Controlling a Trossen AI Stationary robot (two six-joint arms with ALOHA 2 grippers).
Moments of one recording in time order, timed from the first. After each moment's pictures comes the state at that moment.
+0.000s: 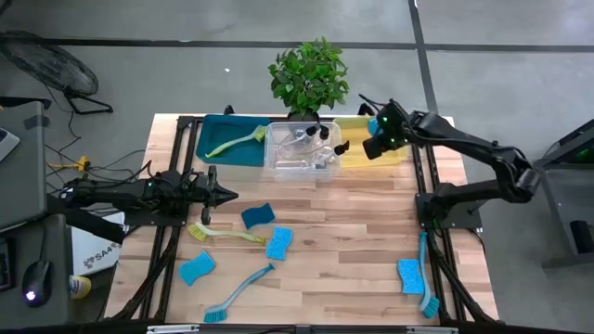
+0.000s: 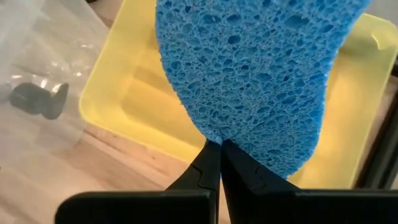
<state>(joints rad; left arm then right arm) 0.00 0.11 0.02 0.00 -0.02 -0.15 -0.70 1.21 0.95 -0.84 0.10 0.41</state>
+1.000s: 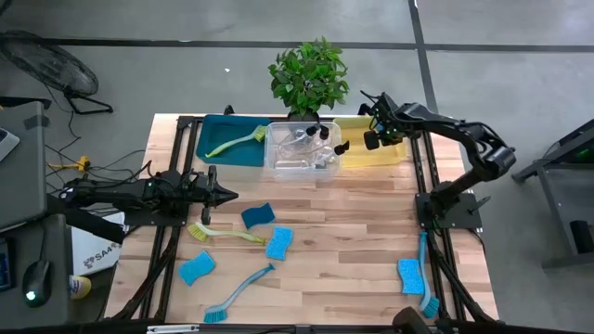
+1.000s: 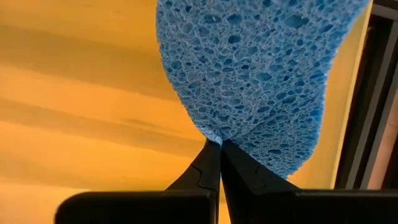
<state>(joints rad) 0.00 0.11 0.02 0.00 -0.02 -0.15 -0.91 1.51 0.95 -0.78 0.15 0.44</state>
